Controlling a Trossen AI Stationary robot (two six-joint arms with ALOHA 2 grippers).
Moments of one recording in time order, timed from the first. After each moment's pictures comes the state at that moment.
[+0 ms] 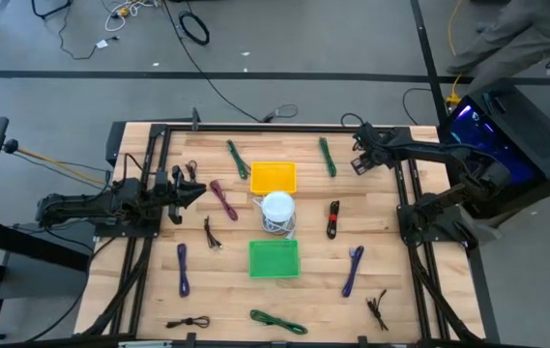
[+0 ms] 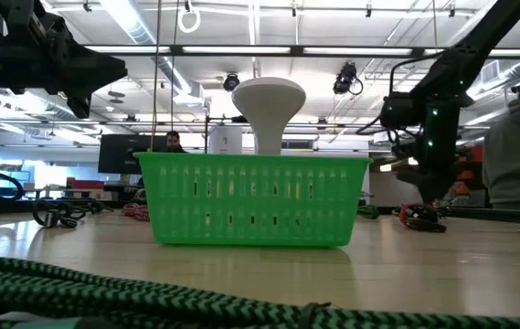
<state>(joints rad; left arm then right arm) 0.04 0.01 0.01 0.14 -0.19 -0.30 -0.83 1.43 0.65 -0.49 0.41 0.14</state>
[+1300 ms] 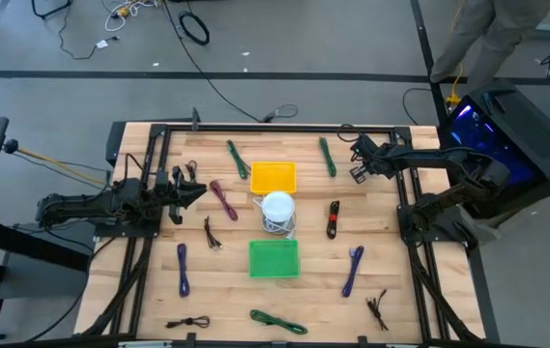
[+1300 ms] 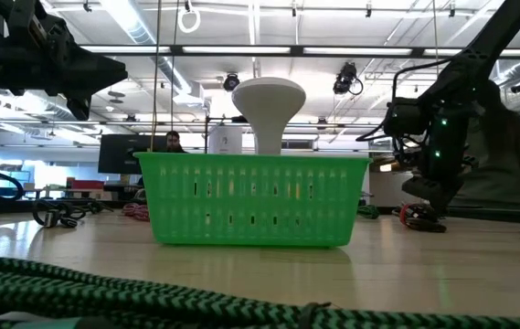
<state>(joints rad) 0.04 0.01 0.01 0.12 -0.19 -0.31 -0.76 1.43 0.55 -0.39 0.46 0.14</state>
